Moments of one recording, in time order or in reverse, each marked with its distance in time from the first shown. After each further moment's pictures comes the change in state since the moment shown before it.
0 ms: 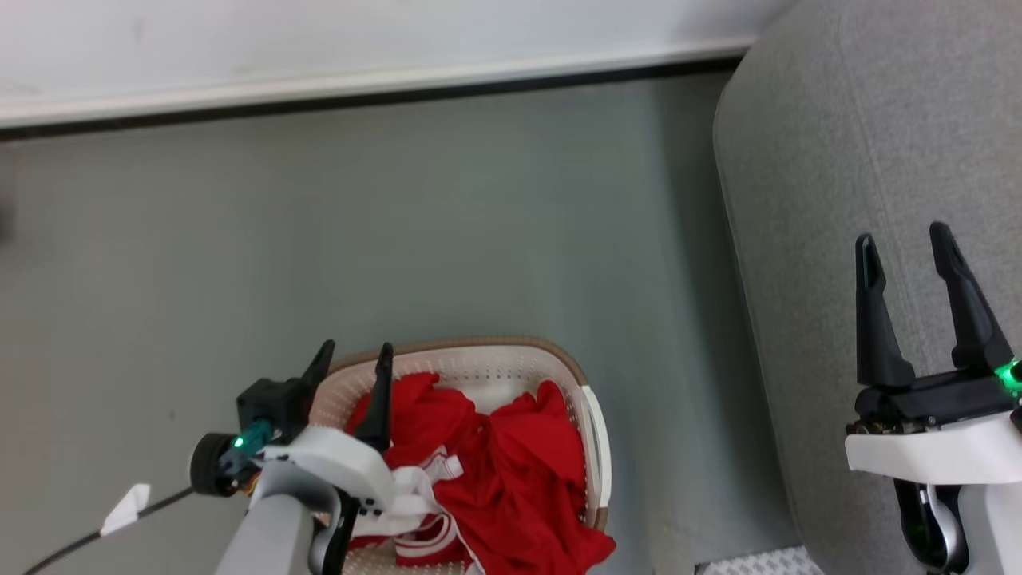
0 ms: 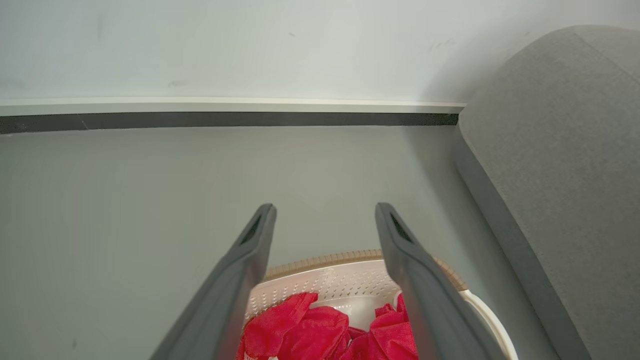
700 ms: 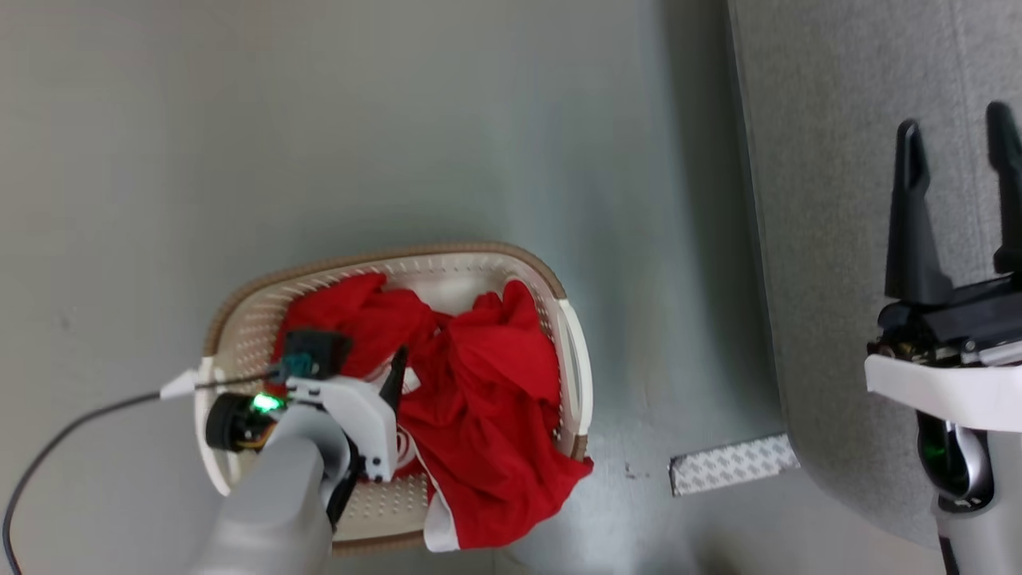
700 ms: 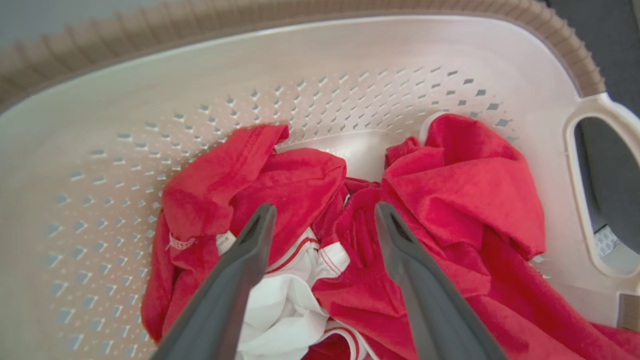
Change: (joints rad) left arm -0.348 0.002 -0.127 0.589 0.021 -0.049 0.021; right arm -0.149 0.011 -0.005 -0.096 -0.012 0.000 0.000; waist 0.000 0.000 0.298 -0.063
